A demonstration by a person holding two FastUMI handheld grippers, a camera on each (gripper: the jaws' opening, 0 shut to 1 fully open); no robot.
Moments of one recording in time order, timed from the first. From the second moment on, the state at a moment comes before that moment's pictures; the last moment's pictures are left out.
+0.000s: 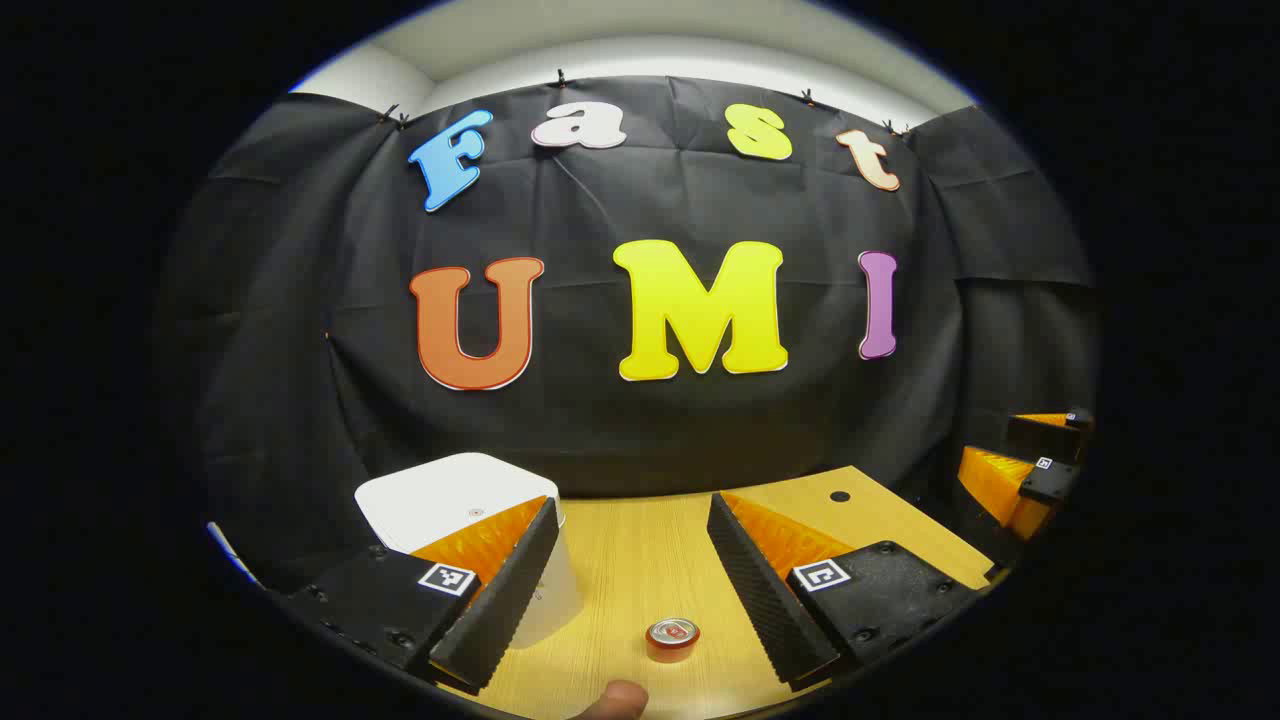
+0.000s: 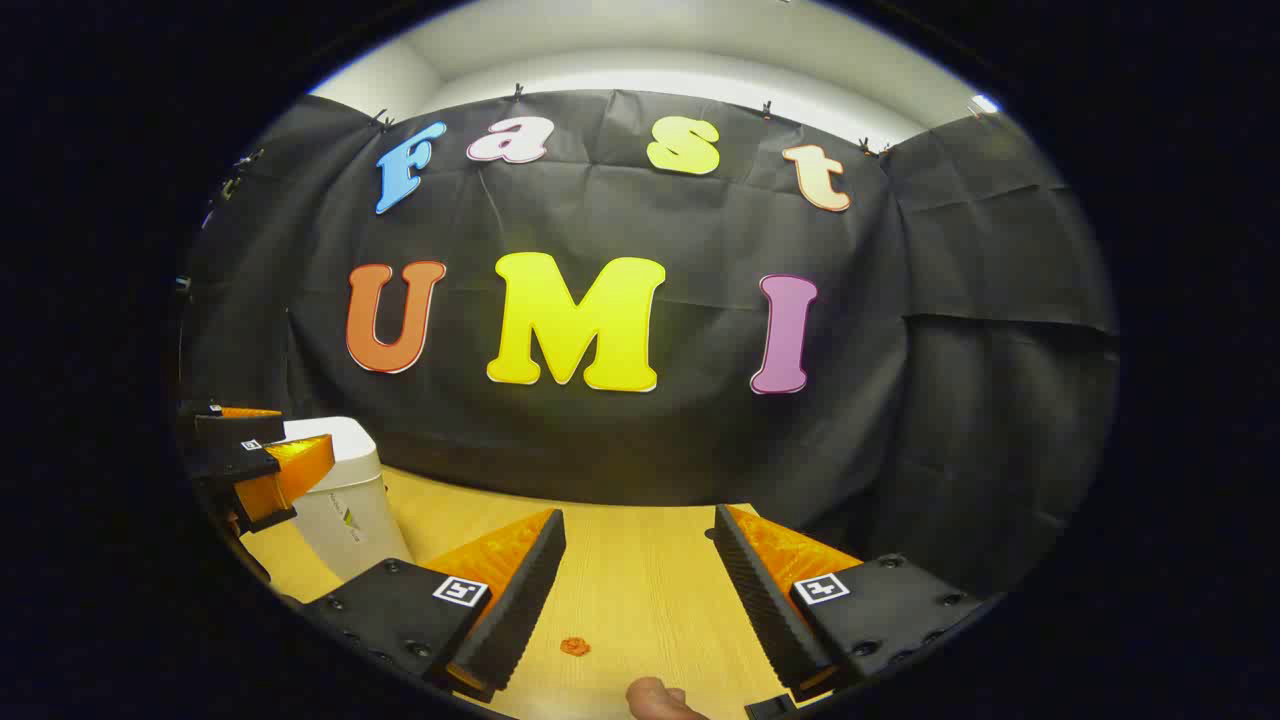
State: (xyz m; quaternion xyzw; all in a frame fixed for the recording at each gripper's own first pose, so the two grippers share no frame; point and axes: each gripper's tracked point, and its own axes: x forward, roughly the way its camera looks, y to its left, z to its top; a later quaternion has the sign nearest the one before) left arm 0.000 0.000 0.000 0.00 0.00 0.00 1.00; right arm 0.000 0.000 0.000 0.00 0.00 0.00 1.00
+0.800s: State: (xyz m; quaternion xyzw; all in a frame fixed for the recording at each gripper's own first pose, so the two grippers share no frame) left arm 0.010 0.020 -0.011 -0.01 0.00 0.01 1.00; right arm 0.019 0.016 -0.011 0.00 0.02 0.01 1.00
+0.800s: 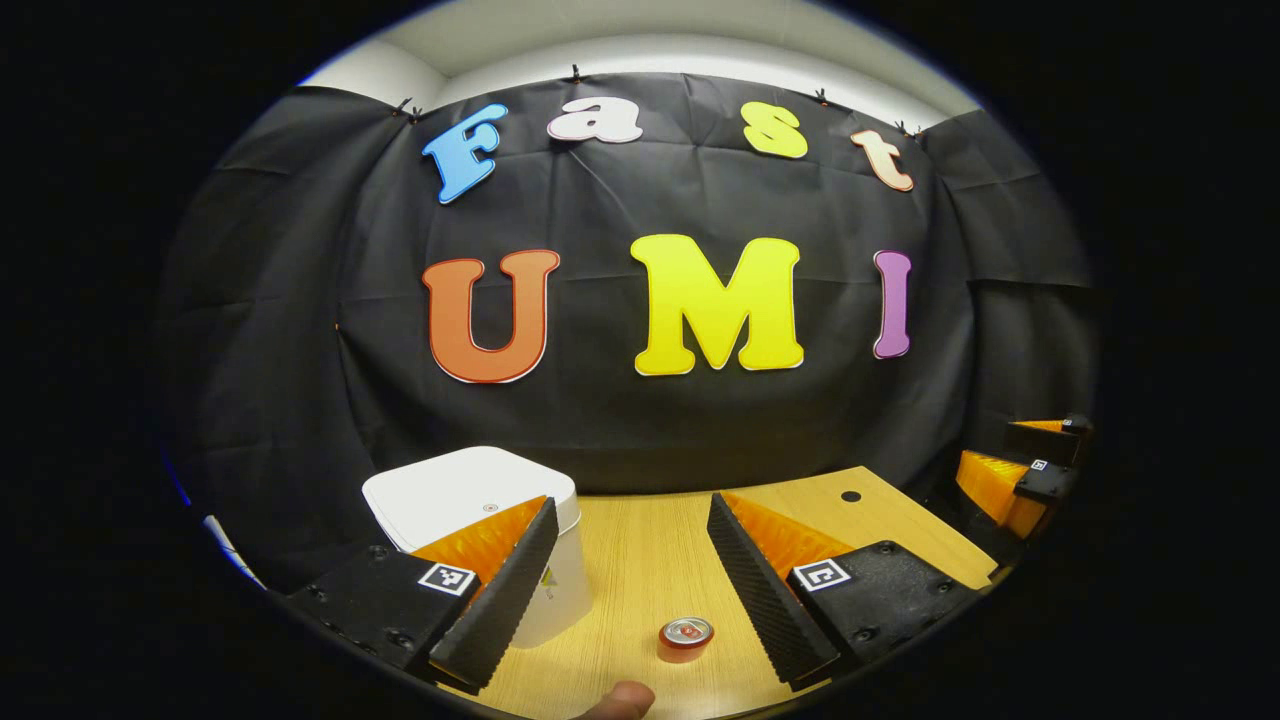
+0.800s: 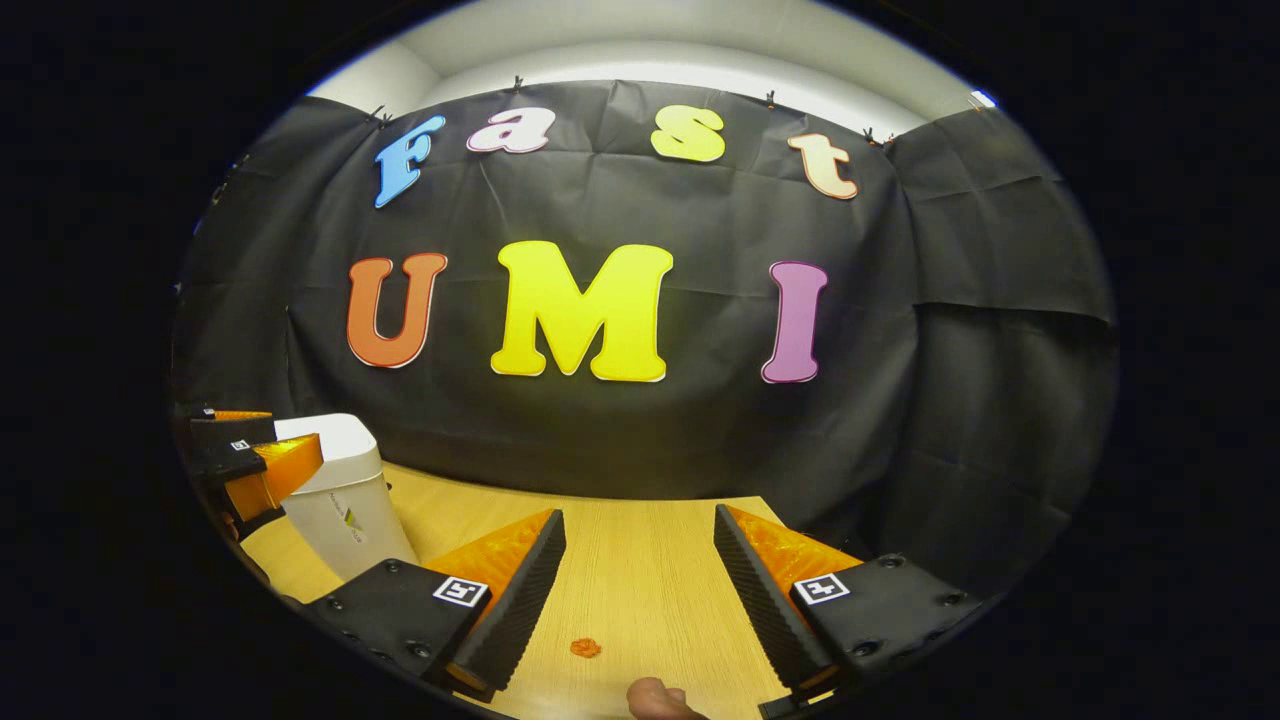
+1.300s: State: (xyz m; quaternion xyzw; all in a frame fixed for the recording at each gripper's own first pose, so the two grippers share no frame) left arm 0.026 0.036 -0.019 -0.02 0.01 0.03 1.00; right arm 0.033 0.026 -0.022 0.00 0.04 0.00 1.00
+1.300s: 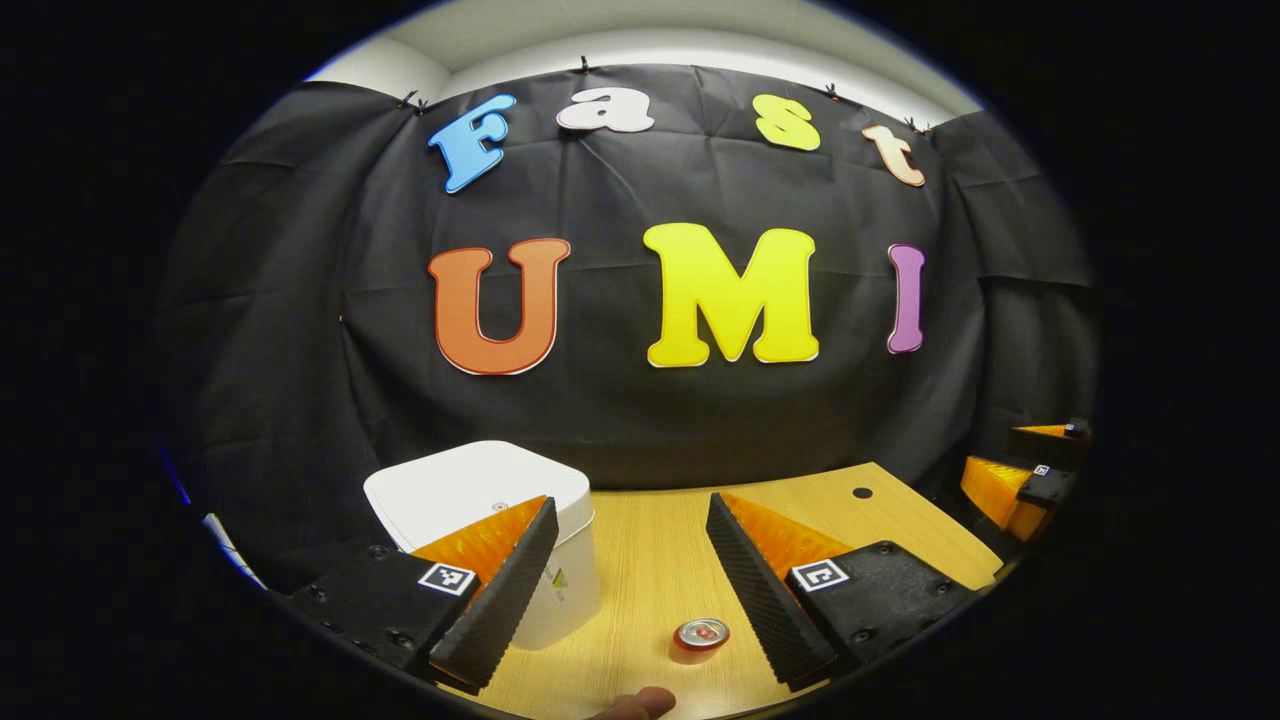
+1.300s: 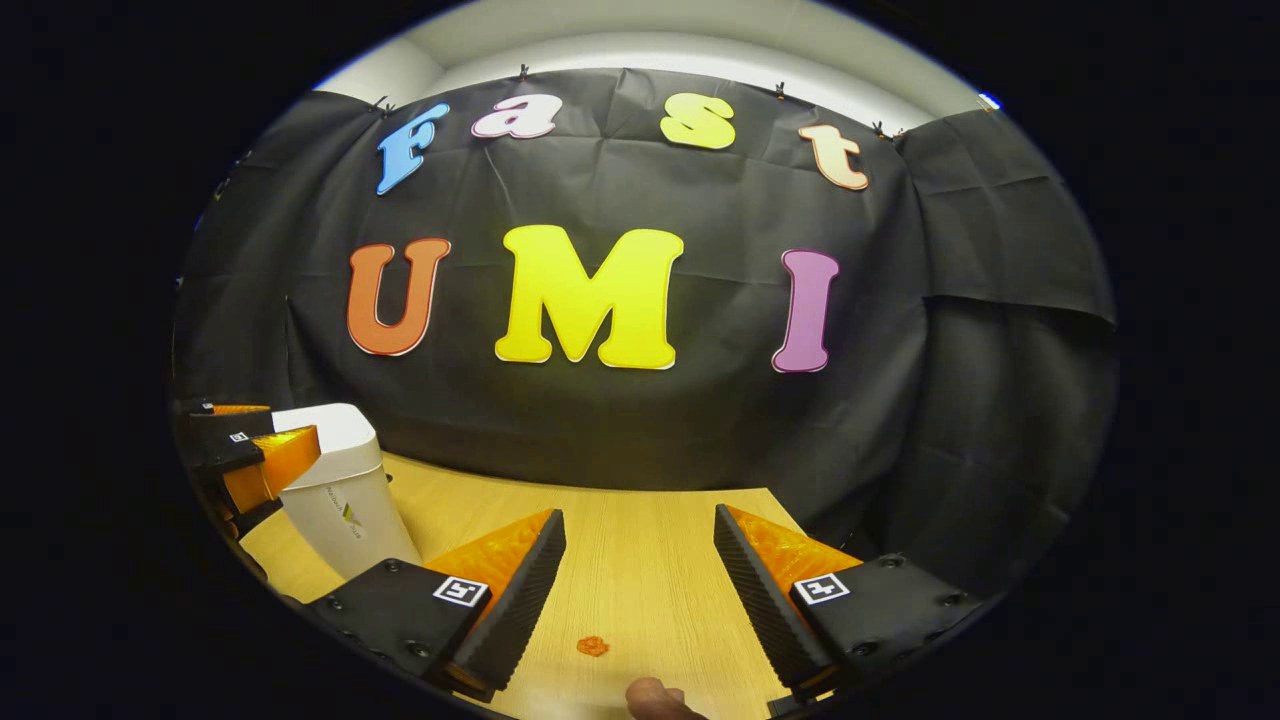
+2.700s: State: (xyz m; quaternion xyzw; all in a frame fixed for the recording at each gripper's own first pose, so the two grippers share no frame) left arm 0.105 0.151 -0.069 -0.08 0.14 0.14 0.98; right arm 0.060 0.037 -0.046 -0.03 0.08 0.02 1.00
